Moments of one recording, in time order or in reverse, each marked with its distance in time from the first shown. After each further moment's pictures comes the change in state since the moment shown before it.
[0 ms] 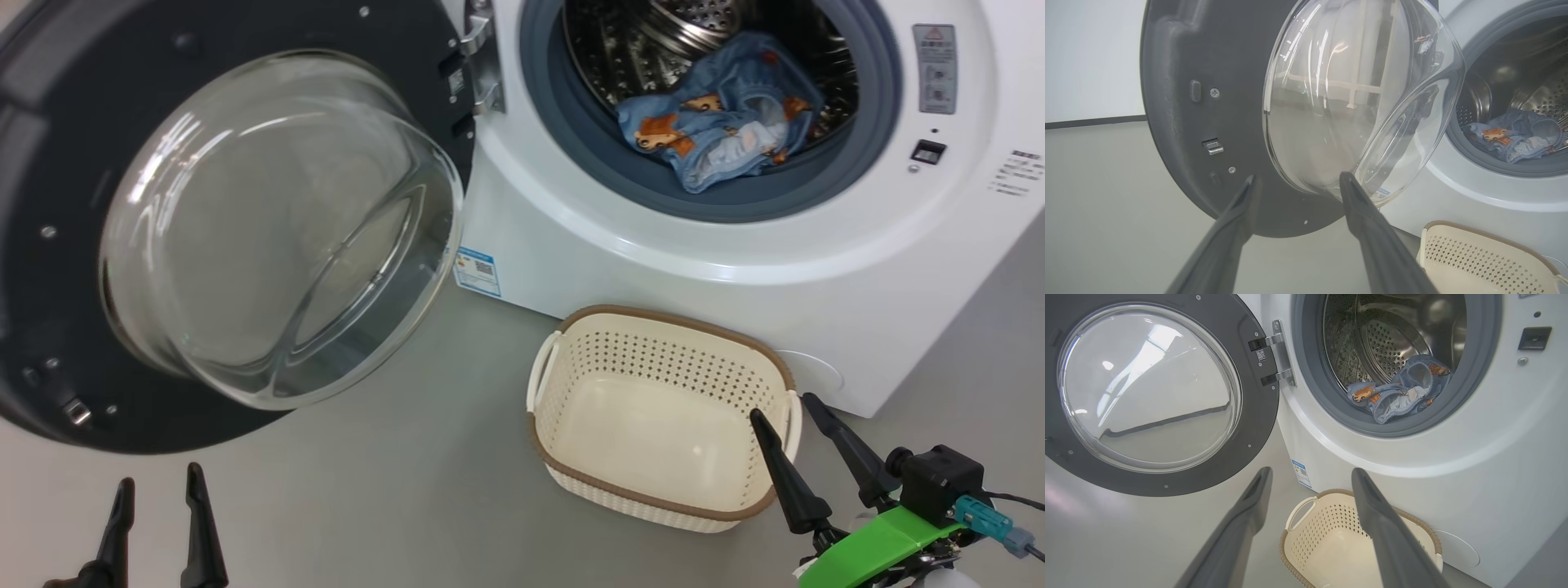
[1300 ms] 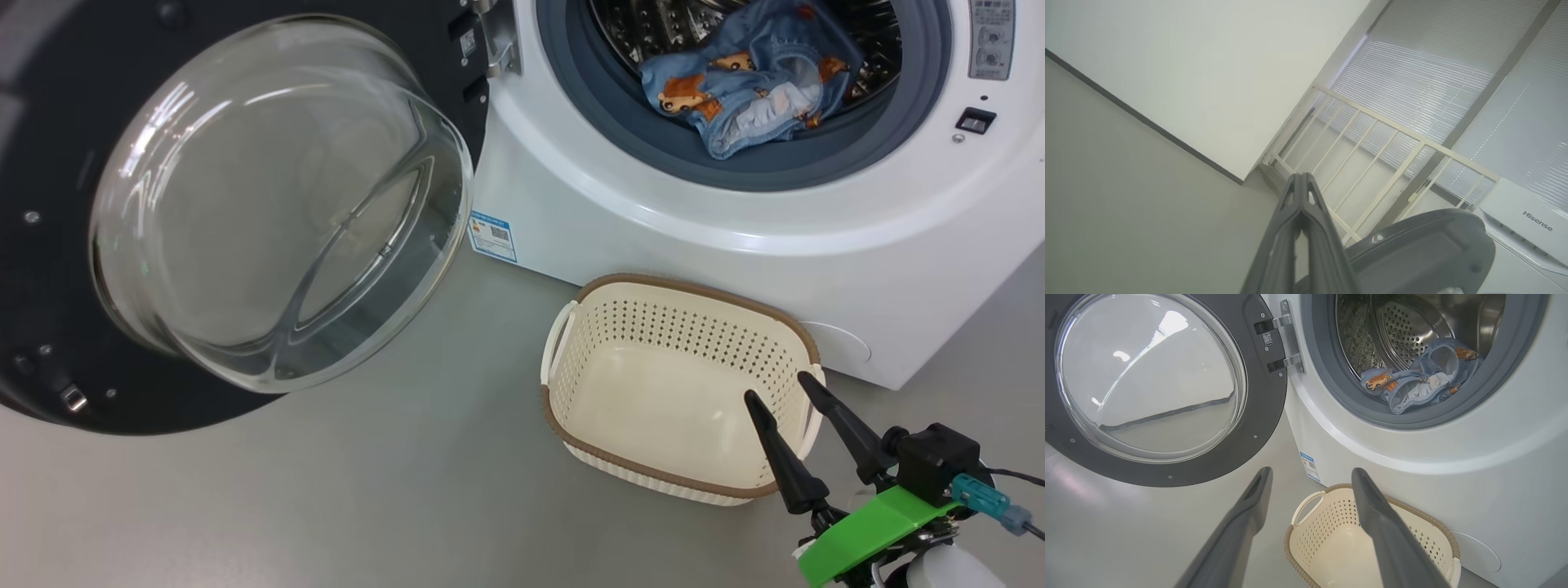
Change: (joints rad) left arm -0.305 0.306 0.258 0.026 -0.846 -0.104 0.073; right arm -0.048 -0.025 0.033 0.003 0.001 0.000 0.000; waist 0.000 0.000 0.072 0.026
